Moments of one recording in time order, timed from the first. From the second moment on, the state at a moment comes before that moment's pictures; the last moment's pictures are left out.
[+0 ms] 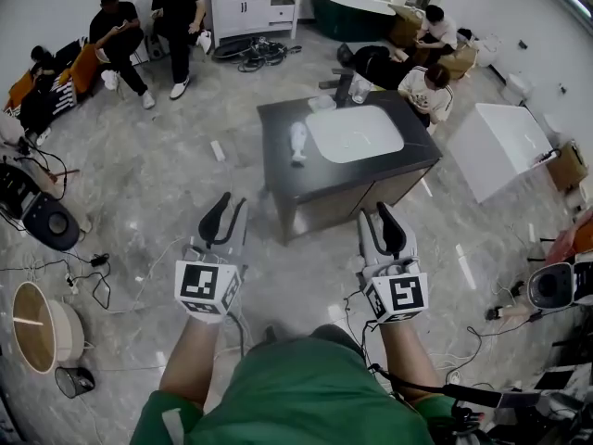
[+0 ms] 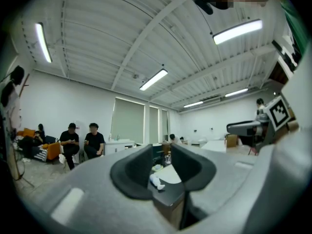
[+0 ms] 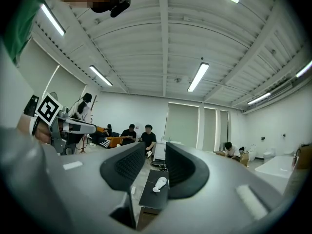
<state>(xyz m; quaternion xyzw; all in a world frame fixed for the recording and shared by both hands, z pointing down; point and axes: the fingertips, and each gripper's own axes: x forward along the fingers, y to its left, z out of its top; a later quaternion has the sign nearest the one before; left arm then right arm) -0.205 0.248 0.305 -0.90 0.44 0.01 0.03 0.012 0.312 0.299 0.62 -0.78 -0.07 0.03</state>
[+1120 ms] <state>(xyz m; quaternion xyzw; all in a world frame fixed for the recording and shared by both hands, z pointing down) -0.136 0.081 0.342 -0.88 0.48 -0.04 0.00 0.079 0.119 0.342 0.58 -0.81 -0.02 0.02</state>
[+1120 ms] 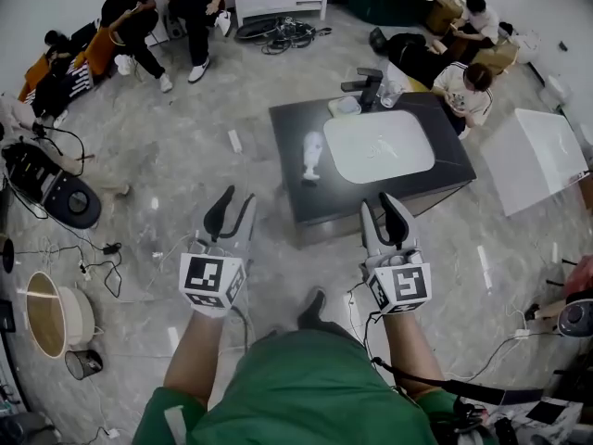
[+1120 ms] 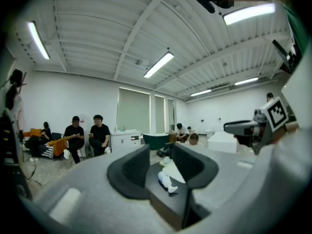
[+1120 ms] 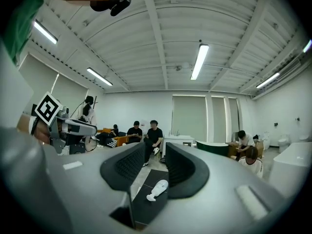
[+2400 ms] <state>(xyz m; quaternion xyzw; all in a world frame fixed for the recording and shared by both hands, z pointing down) -0.070 -0.080 0.394 -0.87 0.48 -0.09 -0.03 0.121 -0.050 0.405 0.50 -0.86 0.04 0.08</state>
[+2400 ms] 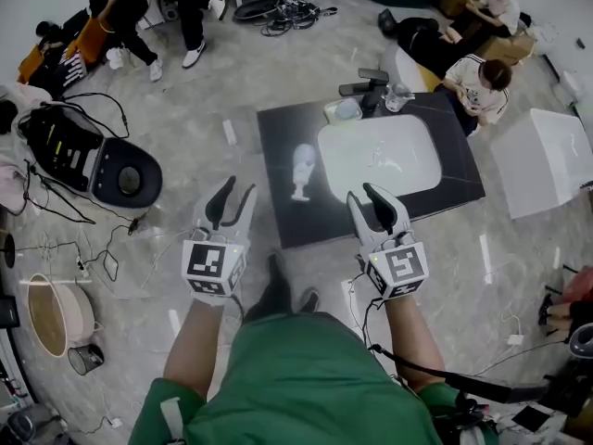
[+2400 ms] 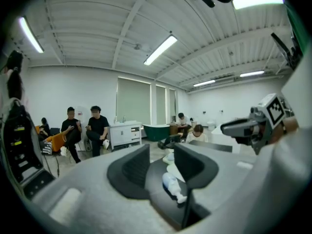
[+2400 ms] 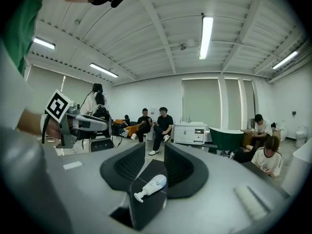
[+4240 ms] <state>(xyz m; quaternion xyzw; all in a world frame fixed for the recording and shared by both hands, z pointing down) -0.059 -0.206 0.615 -0.85 0.42 -0.22 -0.21 0.040 -0.141 0.686 0.21 -0.91 0.12 0.35</state>
